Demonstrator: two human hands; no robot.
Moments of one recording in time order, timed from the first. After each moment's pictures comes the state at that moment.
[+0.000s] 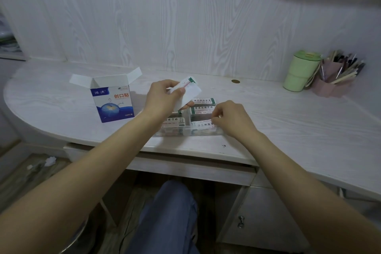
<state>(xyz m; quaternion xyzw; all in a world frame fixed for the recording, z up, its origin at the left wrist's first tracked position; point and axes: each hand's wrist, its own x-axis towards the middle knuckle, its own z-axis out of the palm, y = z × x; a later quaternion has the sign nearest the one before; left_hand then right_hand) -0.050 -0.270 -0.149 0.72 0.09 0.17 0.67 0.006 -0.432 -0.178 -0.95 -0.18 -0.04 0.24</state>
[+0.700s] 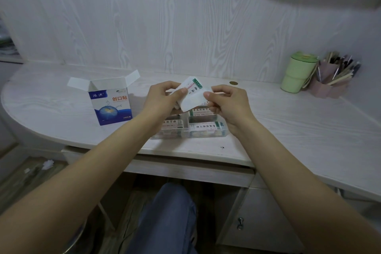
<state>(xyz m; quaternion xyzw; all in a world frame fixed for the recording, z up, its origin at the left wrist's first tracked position) -0.048 -0.270 -0.149 0.71 0.08 0.16 0.68 -0.010 -0.418 -0.145 -0.69 -0.07 0.02 0.72</state>
